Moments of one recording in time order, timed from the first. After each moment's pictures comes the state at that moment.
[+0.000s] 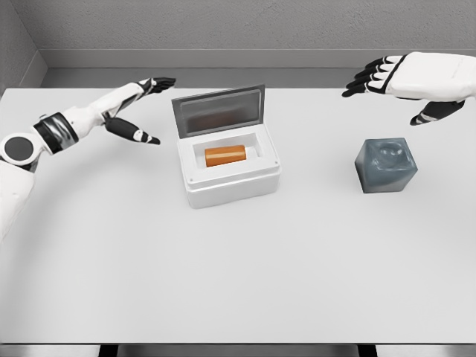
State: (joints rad) left arm -0.81 0.43 -0.55 -0.71 0.18 -0.61 -0.61; right arm -1.20 -1.09 1.14 -1.49 0.15 -0.61 0.42
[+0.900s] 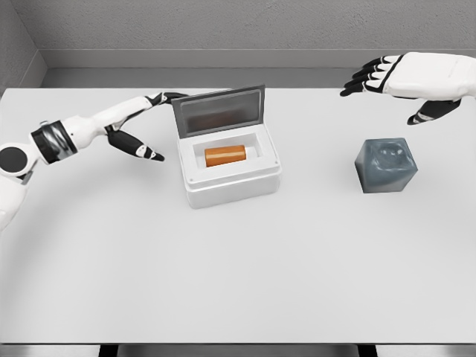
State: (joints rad) left arm -0.71 0.54 -0.61 -0.99 0.22 -0.61 -0.61; right arm -1.20 -1.08 1.14 -1.46 0.15 -0.61 0.42
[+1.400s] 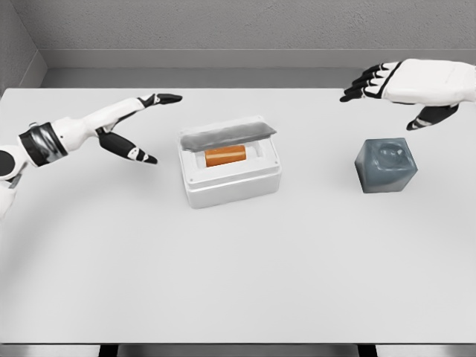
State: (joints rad) left arm -0.68 0.59 -0.60 -1.06 0.24 -0.61 -0.61; right arm -1.19 -1.07 1.16 -1.46 0.15 -0.61 0.42
